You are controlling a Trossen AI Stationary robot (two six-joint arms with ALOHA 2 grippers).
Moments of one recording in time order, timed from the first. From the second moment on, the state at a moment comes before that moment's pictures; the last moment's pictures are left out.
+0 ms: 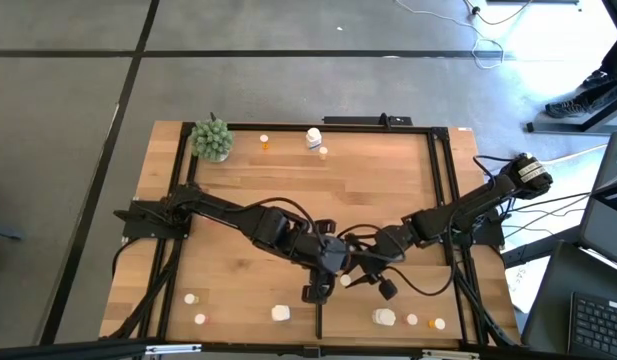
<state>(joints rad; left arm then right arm) -0.36 2.11 2.34 -1.03 -0.15 -0.22 0.41 1.41 0.78 0.18 -0.19 -0.03</state>
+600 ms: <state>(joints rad) -0.36 2.11 2.34 -1.02 -0.15 -0.20 0.38 1.41 0.76 0.17 -0.38 -0.21</state>
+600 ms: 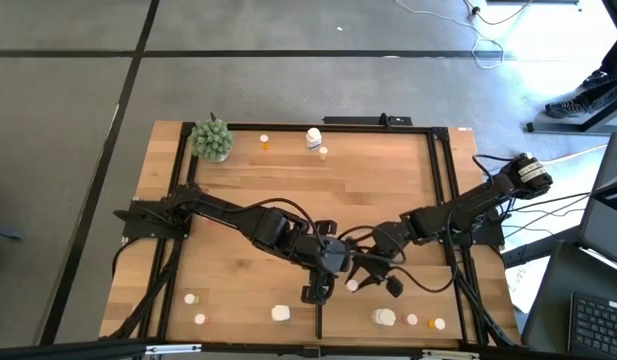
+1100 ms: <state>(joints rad) -0.36 2.11 2.34 -1.03 -0.15 -0.21 0.30 1.54 0.76 0.19 -0.55 -0.28</state>
